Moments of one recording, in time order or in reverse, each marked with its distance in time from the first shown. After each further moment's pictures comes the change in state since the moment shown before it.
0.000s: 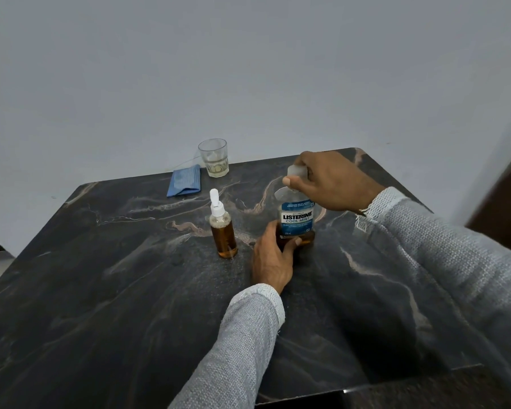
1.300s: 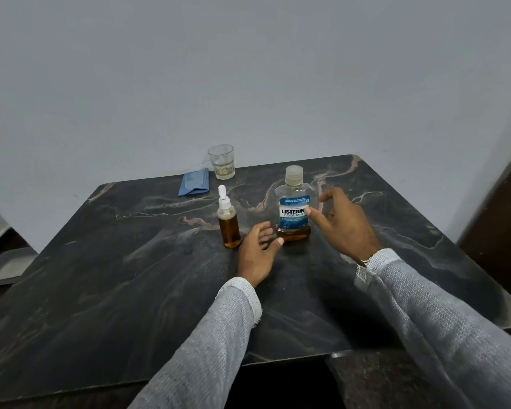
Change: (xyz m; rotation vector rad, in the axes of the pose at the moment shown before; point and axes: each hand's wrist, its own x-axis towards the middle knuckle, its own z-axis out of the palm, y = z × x) left_hand -0.017 -0.009 -0.038 -0.200 -0.094 -0.040; right_hand -0.088 -0.002 0.033 0.304 0.167 0.361
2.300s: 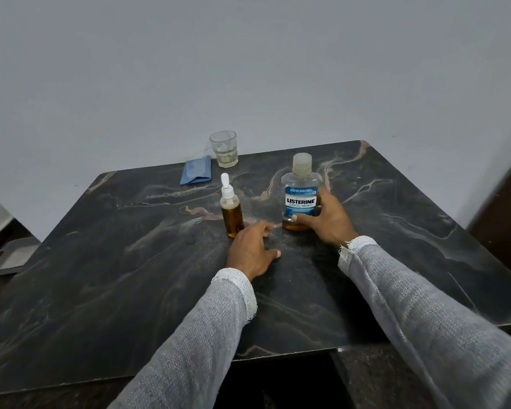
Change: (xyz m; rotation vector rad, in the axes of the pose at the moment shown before) left_hand -0.016 0.020 -0.024 0.605 -0.097 0.014; right_hand 0.024 0.028 0.059 0.397 -0.131 0.103
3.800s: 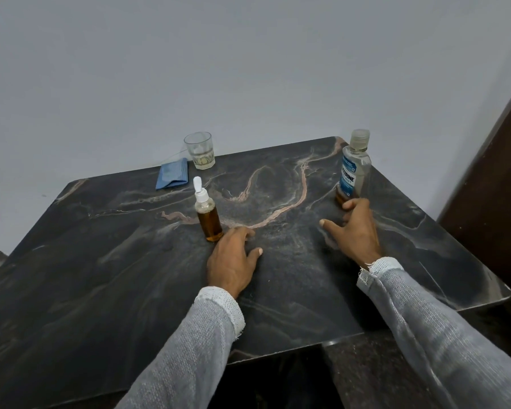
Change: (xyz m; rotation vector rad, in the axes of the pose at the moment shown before) left_hand -0.016 0.001 0.013 0.060 0.165 0.082; right_hand -0.043 0.026 -0.058 -0.178 0.339 0.222
